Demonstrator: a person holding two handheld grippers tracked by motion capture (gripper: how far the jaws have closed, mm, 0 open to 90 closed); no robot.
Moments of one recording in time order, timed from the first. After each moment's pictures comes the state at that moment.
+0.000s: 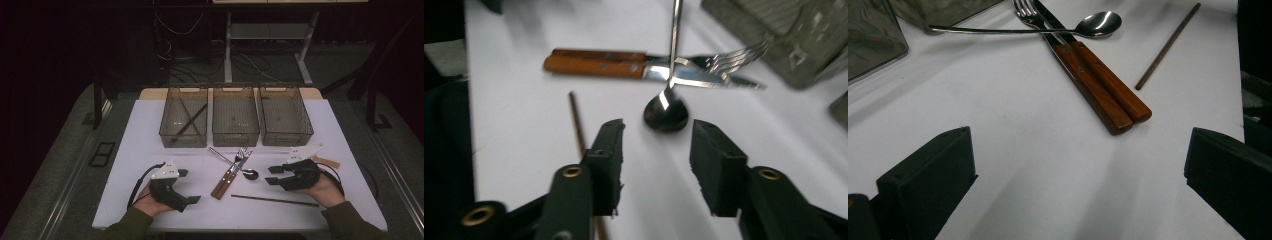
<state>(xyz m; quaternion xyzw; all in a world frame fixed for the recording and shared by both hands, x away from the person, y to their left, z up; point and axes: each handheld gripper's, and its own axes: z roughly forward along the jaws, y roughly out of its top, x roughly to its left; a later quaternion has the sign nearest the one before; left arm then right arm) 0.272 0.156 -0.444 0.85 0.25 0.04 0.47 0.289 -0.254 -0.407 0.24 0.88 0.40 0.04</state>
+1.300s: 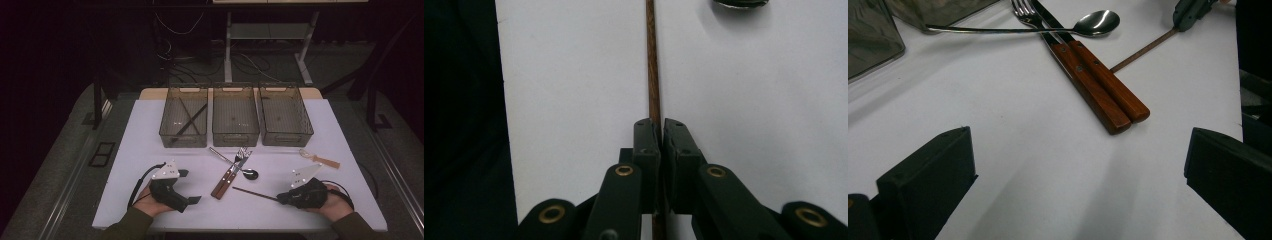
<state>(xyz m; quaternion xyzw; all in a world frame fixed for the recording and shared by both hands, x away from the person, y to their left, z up) 0.272 0.155 -0.444 0.85 0.24 0.04 0.47 0.262 -0.272 -0.441 0.18 0.93 0.32 0.01</state>
